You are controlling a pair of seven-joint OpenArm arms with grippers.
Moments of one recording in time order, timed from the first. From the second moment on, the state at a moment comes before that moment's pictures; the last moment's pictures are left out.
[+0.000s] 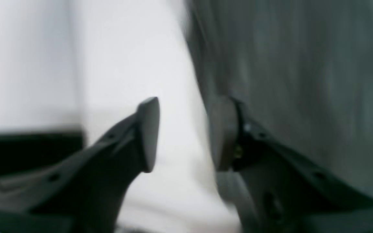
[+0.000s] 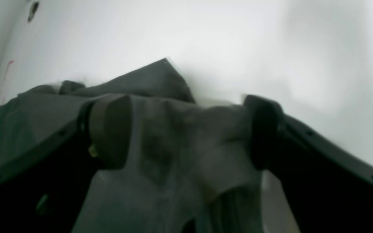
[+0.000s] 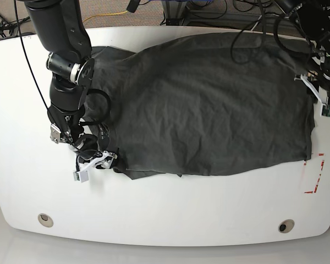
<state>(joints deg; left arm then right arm) 6.1 -9.6 -43.2 109.1 7.4 -43.2 47.5 36.3 9.4 26.0 24.8 9.6 41.6 -23.5</state>
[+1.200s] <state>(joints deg) -26.0 -19.3 -39.1 48.4 6.9 -27.3 38.0 36.2 9.4 25.7 24.5 8.7 41.0 -26.0</state>
